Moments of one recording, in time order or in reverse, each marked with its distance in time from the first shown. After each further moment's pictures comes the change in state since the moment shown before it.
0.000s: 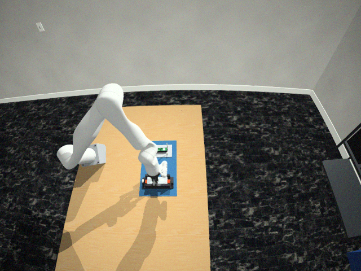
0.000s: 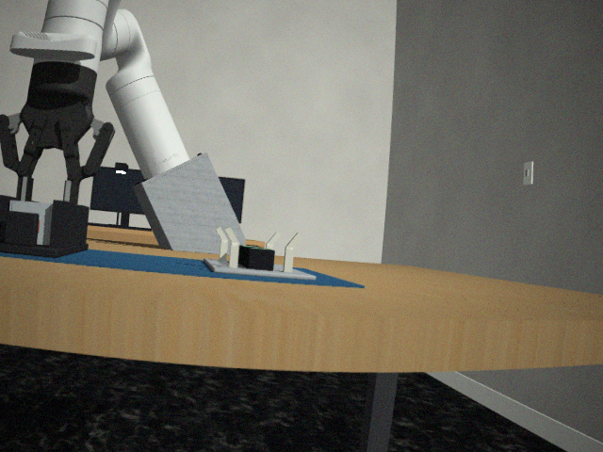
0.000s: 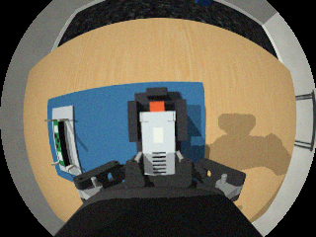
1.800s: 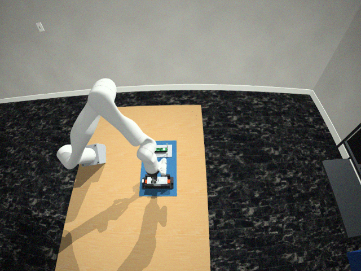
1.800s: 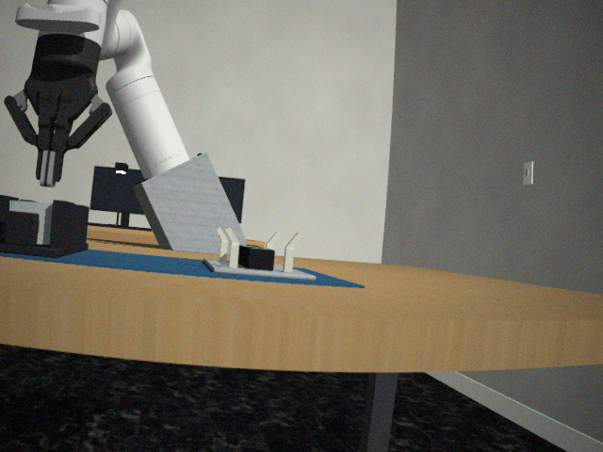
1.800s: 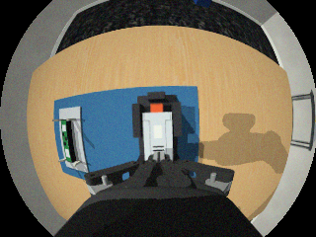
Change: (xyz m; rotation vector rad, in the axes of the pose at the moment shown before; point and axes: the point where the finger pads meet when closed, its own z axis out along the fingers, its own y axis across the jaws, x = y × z) arm -0.001 0.001 -0.031 -0.002 0.001 0.001
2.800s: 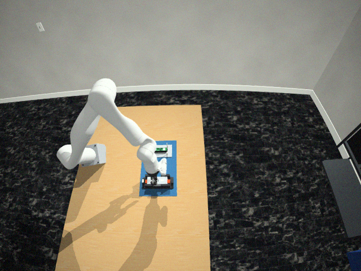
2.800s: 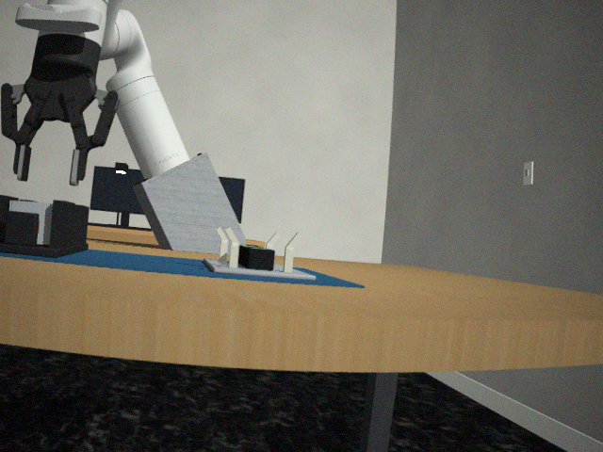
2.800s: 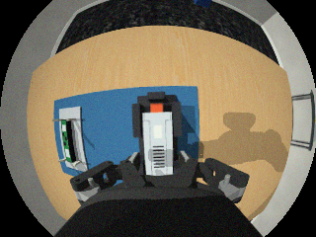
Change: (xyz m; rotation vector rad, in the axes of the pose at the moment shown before) arm 0.000 0.000 0.000 0.000 0.000 0.000
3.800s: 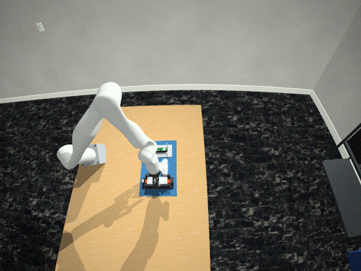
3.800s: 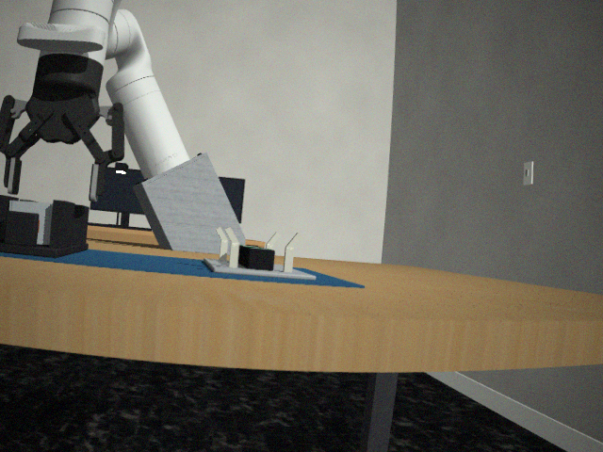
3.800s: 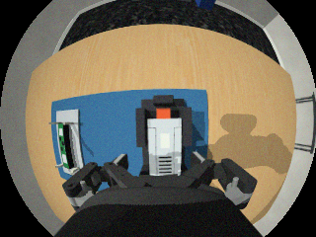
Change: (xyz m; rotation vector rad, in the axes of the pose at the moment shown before) arm 0.009 -0.009 0.024 0.010 0.030 -0.014
